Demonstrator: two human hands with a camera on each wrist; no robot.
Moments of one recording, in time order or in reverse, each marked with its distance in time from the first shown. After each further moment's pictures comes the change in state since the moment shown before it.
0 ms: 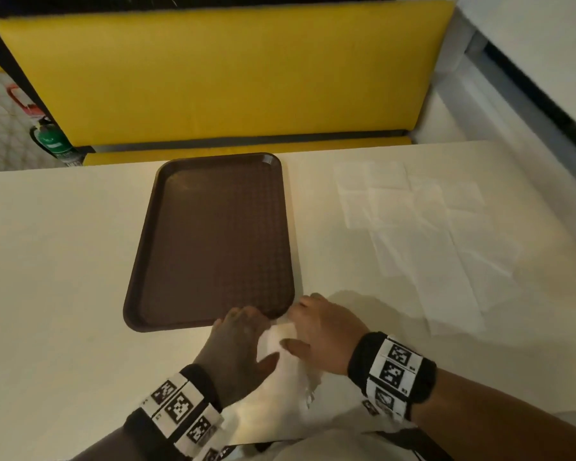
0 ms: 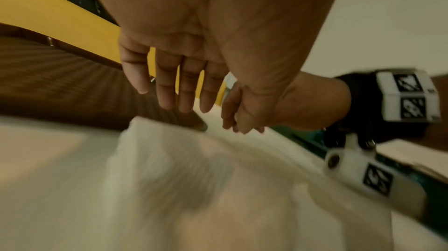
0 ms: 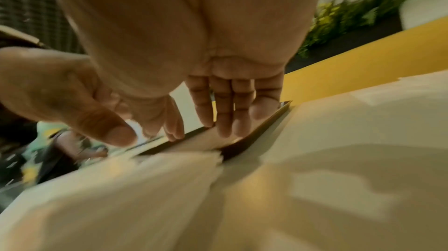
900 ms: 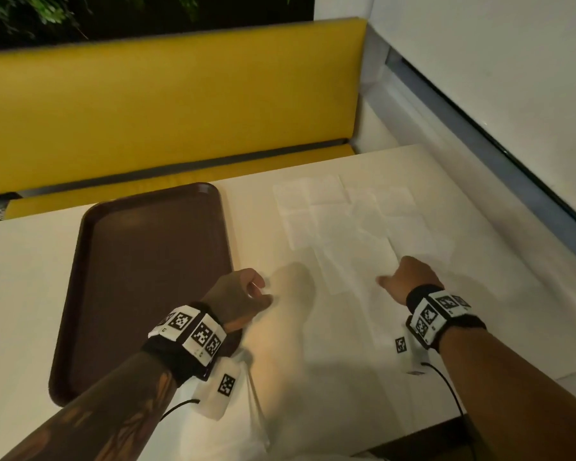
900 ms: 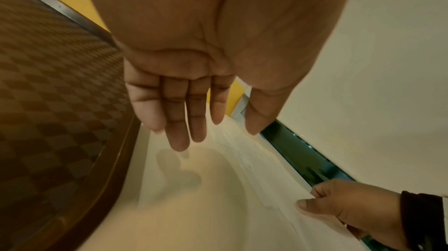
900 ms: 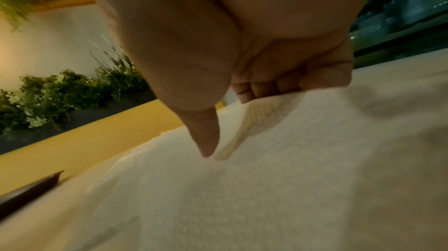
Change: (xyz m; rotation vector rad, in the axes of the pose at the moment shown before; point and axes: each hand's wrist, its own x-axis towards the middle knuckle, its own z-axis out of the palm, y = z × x) left_hand 0.159 0.045 -0.024 -0.224 -0.077 -0.056; right_hand -0.049 0.203 -0.076 0.229 0.255 1.134
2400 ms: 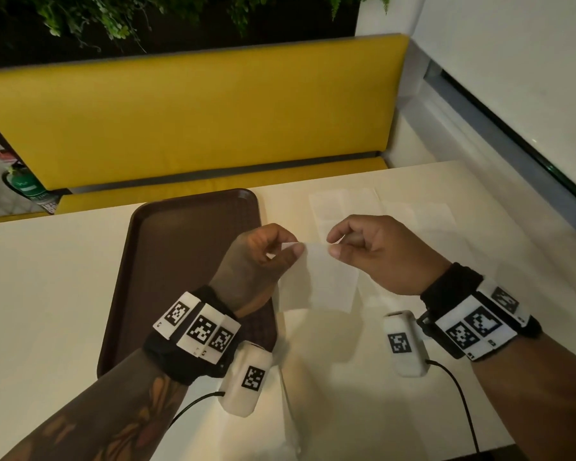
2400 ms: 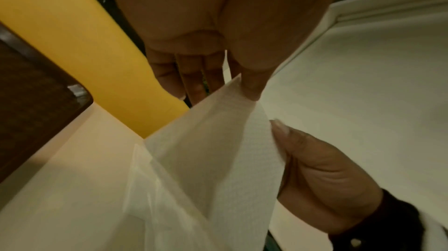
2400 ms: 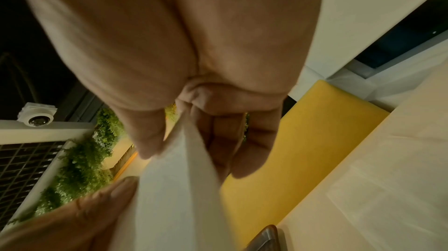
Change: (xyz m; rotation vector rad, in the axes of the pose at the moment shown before) left_hand -0.042 0.029 -0.073 -0.468 0.352 0.382; right_hand -0.105 -0.116 -0.067 0.484 -0.193 -0.930
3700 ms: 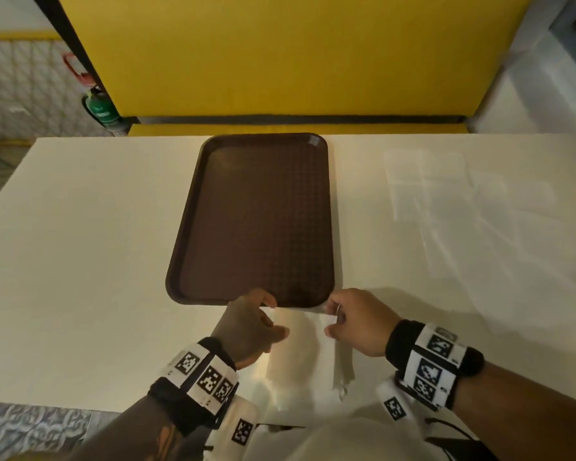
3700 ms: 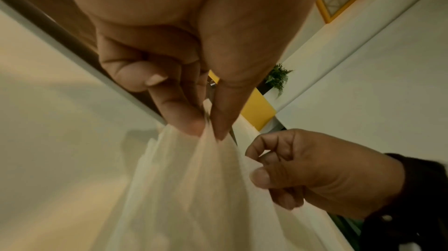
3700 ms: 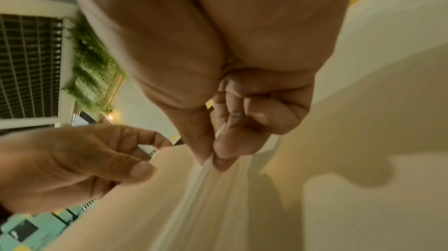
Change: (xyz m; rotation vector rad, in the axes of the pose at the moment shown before) left_hand -0.158 -0.092 -0.013 0.219 -0.110 -0.779; right_hand -0.036 0.045 0.171 -0.252 -0.463 0.257
